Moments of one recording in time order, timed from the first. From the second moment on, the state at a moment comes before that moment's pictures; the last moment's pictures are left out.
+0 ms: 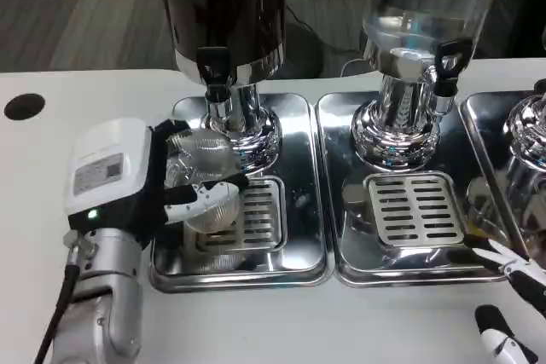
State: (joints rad) left arm -0.11 0.34 -0.30 -0.02 0.83 0.34 0.20; right arm 0.55 -0.41 -0.11 0.03 -0.16 -0.81 0.12
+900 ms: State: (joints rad) left arm -0.11 0.34 -0.32 -0.05 0.87 0.32 0.17; right arm 0.55 -0.41 -0.11 0.04 -0.15 -0.82 0.14
